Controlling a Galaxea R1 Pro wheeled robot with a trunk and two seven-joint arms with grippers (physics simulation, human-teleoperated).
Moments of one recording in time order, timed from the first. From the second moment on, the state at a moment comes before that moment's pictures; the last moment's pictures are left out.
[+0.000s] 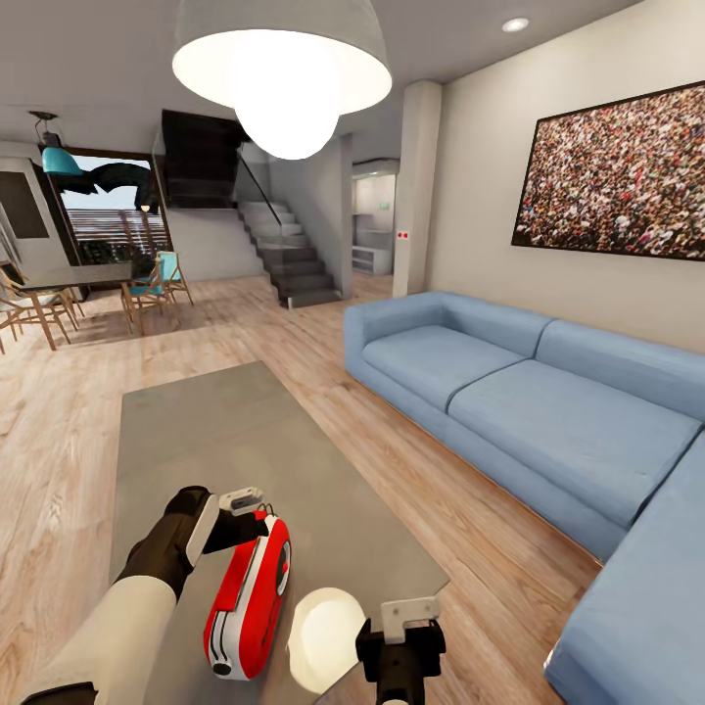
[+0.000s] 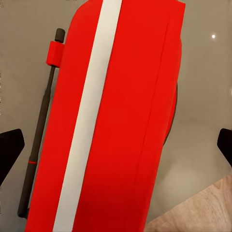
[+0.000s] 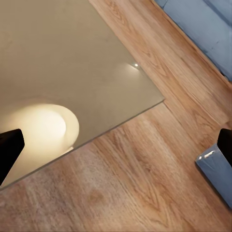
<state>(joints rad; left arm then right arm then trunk) -0.72 -0.01 0.17 -0.75 0.11 0.98 0.01 -0.04 0.13 0.68 -1.45 -0.21 0.56 -0.86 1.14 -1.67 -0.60</state>
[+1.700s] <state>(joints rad) -0.72 -0.01 0.17 -0.75 0.11 0.99 0.01 -0.04 0.13 0.67 -1.45 -0.20 0.56 -0.87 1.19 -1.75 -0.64</state>
